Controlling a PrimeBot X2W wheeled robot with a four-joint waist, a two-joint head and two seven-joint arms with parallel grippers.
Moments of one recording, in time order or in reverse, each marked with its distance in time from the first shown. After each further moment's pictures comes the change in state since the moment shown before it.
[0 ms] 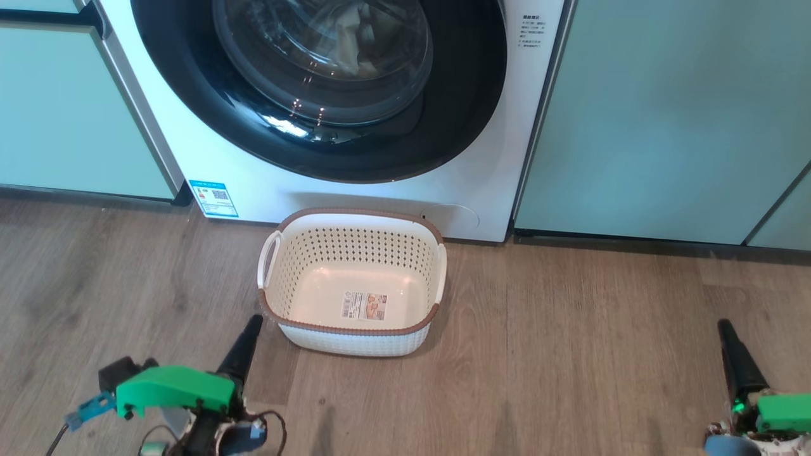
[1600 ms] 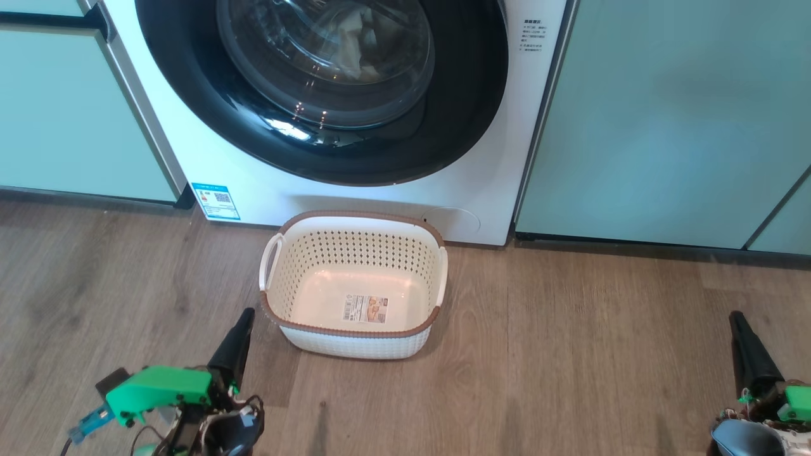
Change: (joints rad) left arm -0.033 -0.035 0.067 0.058 -0.223 -0.036 0.044; right arm -0.047 0.000 -0.035 0.053 0.231 0.000 0.025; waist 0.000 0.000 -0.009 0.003
